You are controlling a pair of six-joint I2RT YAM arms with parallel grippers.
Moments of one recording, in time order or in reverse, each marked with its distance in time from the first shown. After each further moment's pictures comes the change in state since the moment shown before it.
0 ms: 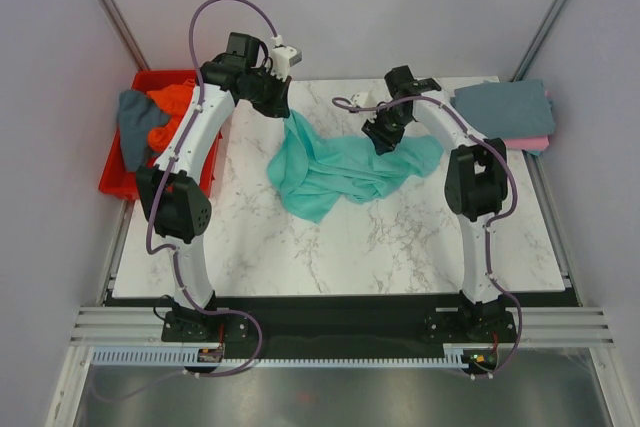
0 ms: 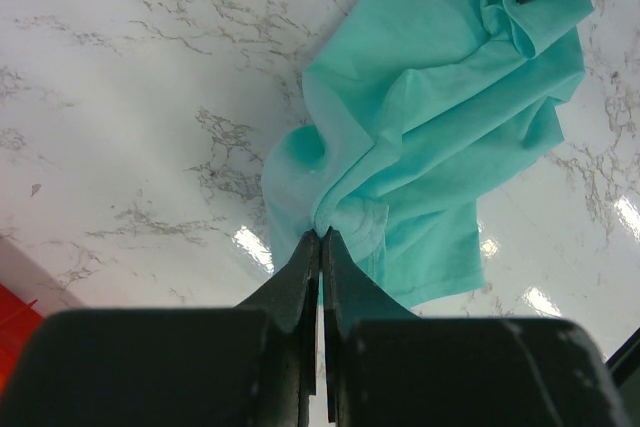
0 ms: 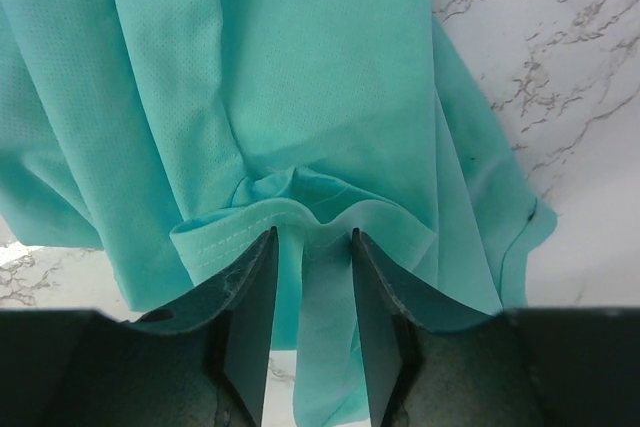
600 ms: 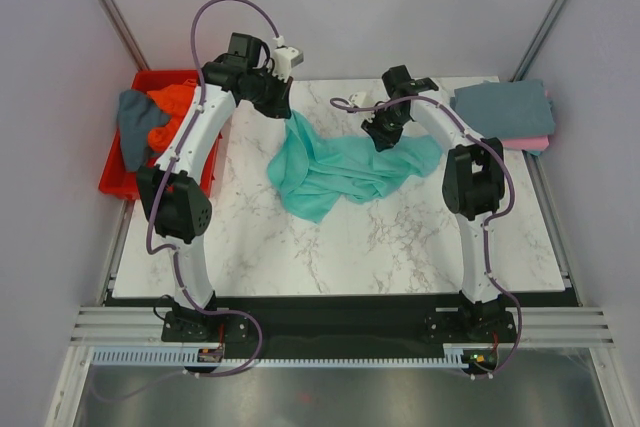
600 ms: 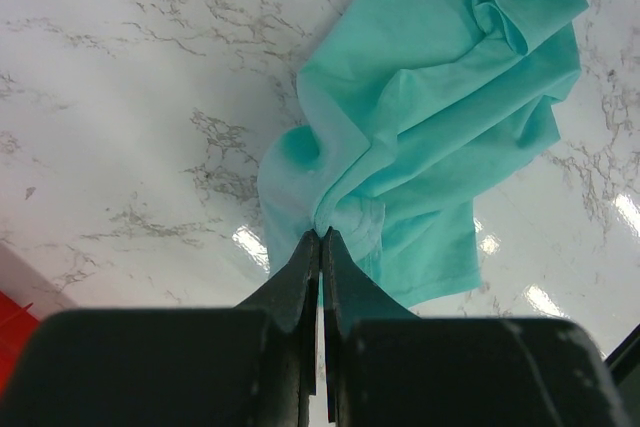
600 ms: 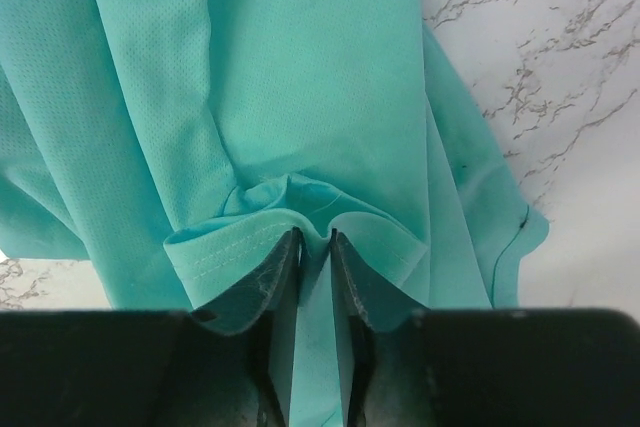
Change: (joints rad) left arm -0.006 0.000 -0.002 0.000 0.000 0.000; right arm 0.006 0.030 0.029 -0.002 0.020 0.004
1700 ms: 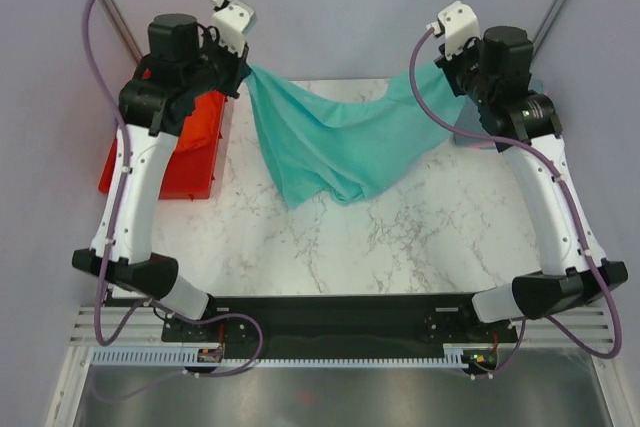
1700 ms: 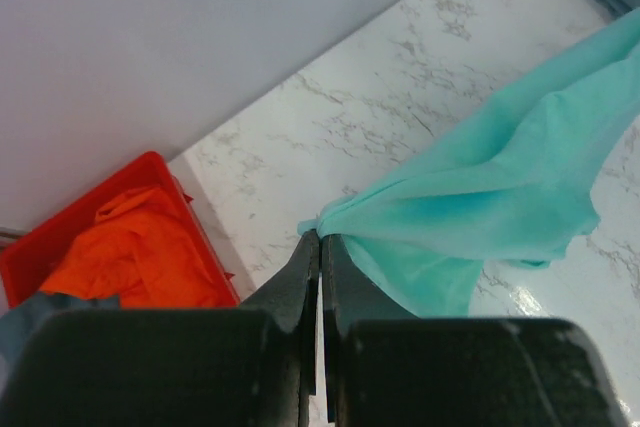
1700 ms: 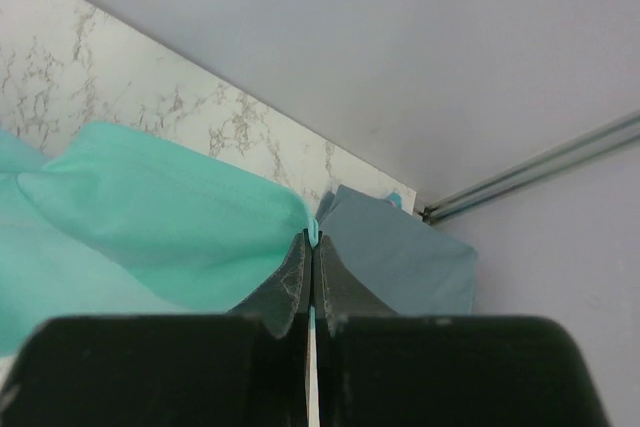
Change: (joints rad) left arm -0.008 -0.423 0.000 0.062 -0.236 0.000; right arm -0.050 -0.833 -0.264 0.386 0.427 0.330
